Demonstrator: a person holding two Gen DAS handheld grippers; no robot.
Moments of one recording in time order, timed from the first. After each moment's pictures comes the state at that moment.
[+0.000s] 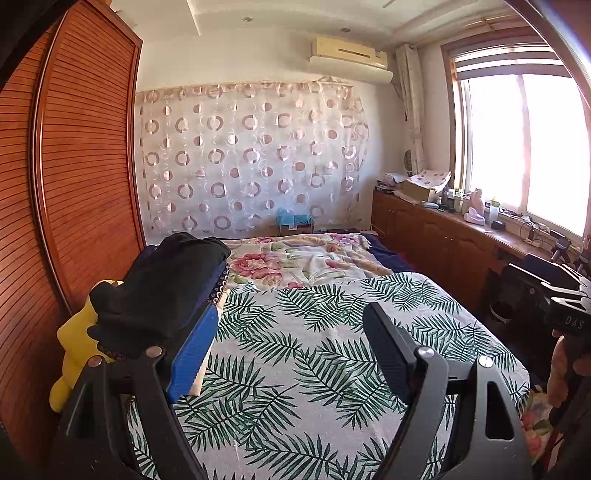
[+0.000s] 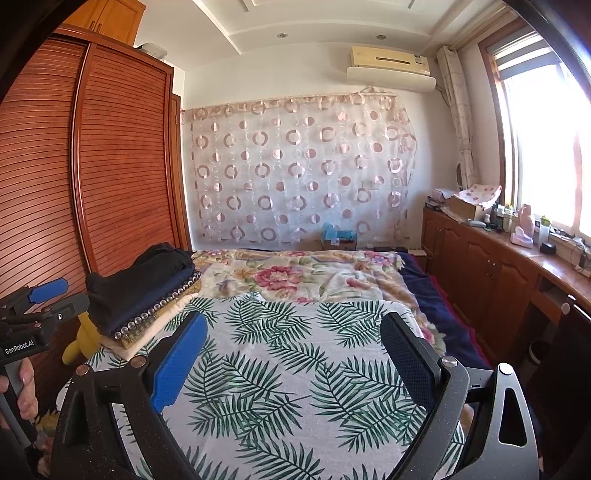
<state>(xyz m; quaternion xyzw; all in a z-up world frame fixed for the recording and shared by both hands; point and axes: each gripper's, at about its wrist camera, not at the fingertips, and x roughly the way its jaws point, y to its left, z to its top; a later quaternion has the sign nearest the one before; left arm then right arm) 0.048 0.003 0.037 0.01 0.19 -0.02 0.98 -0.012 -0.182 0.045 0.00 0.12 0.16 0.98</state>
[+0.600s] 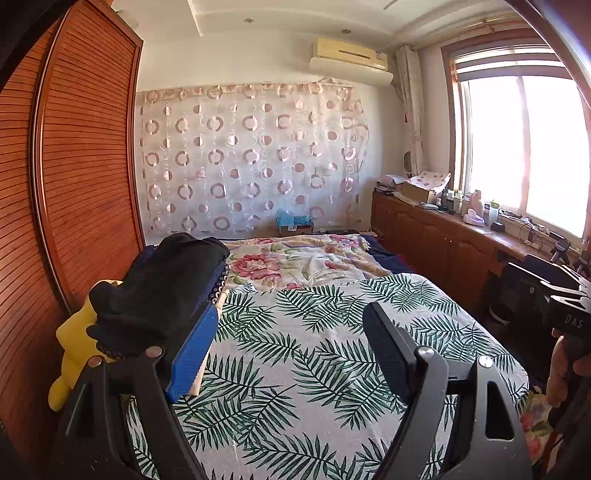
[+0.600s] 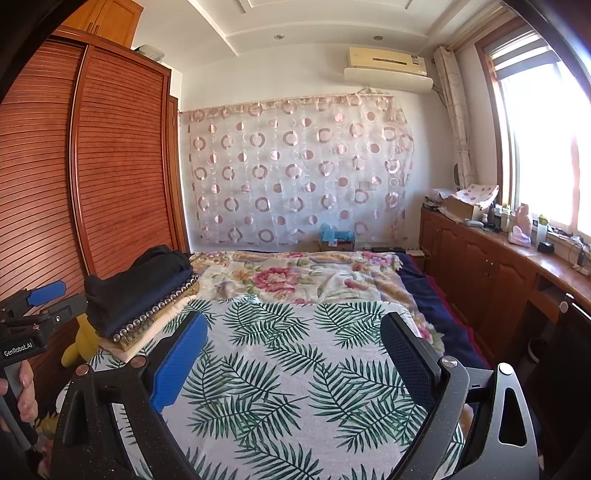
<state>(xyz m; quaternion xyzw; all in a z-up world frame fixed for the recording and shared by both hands) 0.046 0.001 0.040 0.00 0.19 -0.01 0.98 -0.003 -0.201 0.042 0.00 0.11 0.16 0.98</state>
